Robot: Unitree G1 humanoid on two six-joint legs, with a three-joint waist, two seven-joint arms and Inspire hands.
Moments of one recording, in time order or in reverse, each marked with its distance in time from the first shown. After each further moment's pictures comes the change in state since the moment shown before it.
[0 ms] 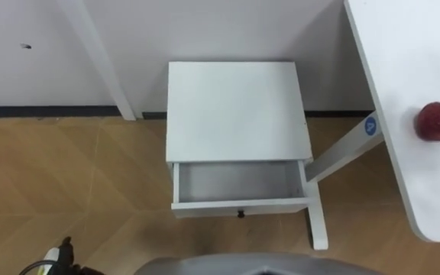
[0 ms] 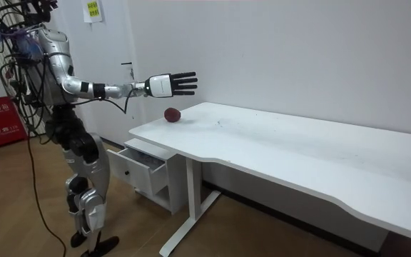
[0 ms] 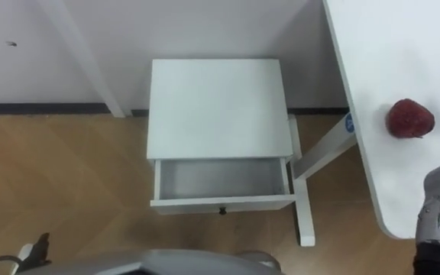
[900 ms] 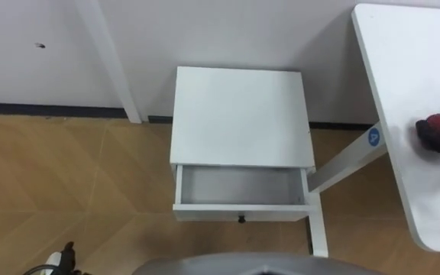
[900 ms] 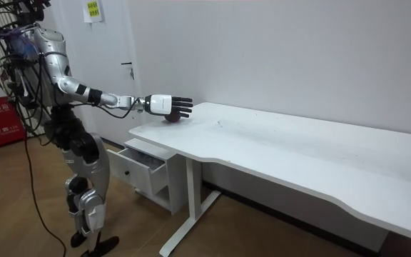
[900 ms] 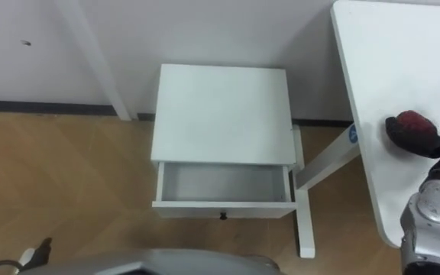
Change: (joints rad) left arm 0.034 0.012 -0.038 -0.009 -0.003 0.002 -0.018; right arm 0.074 0.000 0.118 0.190 -0.160 0.016 0.213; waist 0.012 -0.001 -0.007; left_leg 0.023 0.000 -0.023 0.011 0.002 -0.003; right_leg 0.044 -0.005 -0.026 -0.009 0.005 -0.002
